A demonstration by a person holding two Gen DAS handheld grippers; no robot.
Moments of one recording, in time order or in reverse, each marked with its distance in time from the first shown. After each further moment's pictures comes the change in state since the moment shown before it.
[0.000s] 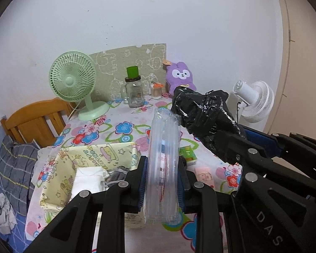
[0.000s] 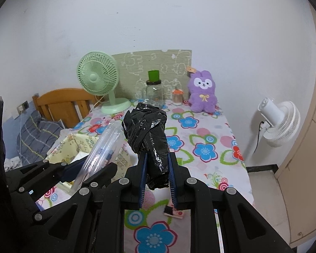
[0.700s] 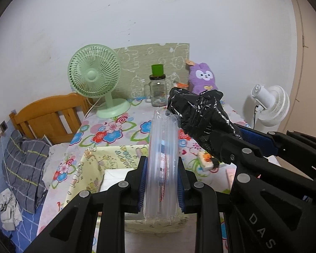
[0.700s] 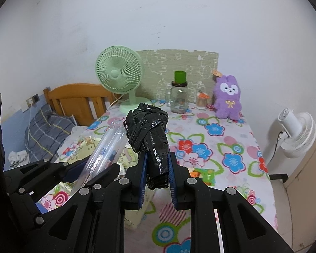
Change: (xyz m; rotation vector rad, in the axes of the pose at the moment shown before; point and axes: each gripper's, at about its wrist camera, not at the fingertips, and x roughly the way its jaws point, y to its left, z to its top) left arm 0.010 0.068 0.000 -0.040 0.007 0.066; right arm 0.039 0.061 0.018 -0.062 0.010 0.075
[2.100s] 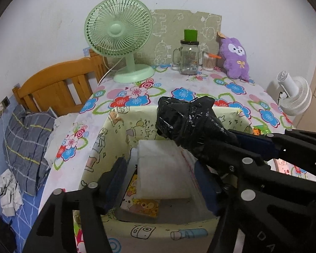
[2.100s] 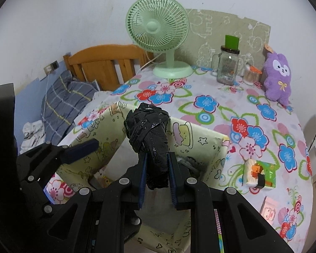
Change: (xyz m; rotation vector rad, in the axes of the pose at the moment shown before) left arm 0.069 0.078 -0.037 -0.066 0.171 0.048; right arm 0.106 0.067 -0.014 -0.090 0.229 0.178
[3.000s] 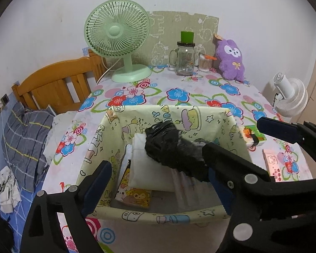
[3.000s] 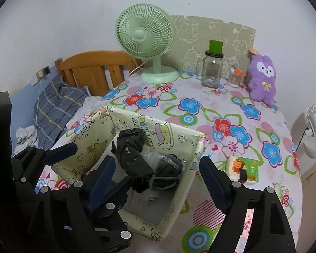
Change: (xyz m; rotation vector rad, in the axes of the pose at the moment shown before) left arm -0.020 -0.009 0.000 -0.011 -0.010 -0.024; right arm -0.030 -0.012 -0.005 0.030 -0.047 -0.075
